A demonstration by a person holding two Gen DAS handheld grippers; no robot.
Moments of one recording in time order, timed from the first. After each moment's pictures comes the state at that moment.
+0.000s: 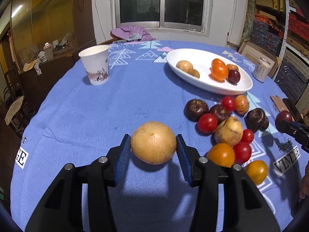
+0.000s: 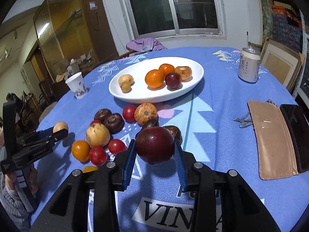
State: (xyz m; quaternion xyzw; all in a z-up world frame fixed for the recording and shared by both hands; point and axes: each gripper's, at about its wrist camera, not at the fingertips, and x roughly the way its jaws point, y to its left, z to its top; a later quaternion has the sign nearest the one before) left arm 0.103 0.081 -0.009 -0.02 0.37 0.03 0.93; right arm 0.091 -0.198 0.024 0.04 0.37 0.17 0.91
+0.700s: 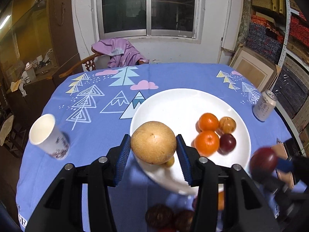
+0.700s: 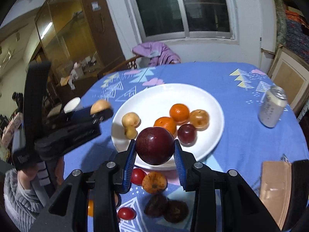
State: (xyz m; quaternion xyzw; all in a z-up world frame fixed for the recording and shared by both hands) left arm 0.287 0.026 0.054 0.00 0.37 0.00 0.93; right arm 0.213 -0.147 0.069 0.00 0.39 0.20 0.90
